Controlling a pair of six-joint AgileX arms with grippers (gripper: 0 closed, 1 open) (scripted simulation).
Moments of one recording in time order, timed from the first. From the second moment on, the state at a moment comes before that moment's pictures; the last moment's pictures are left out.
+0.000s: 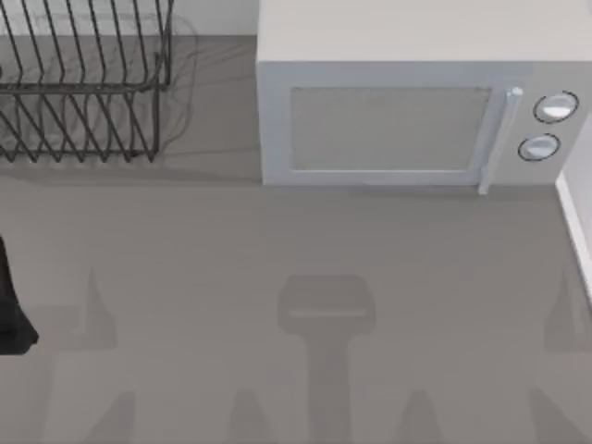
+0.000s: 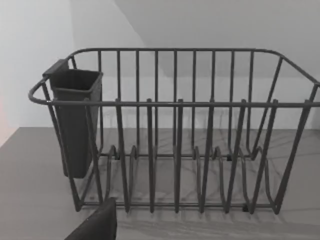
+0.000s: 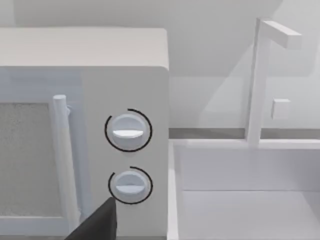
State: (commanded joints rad) left arm 0.00 0.00 0.00 0.00 0.00 0.00; right arm 0.00 0.00 0.00 0.00 0.00 0.00
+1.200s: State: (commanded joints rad) left arm 0.00 0.00 0.00 0.00 0.00 0.00; right arm -0.15 1.07 0.88 -0.54 0.00 -0.14
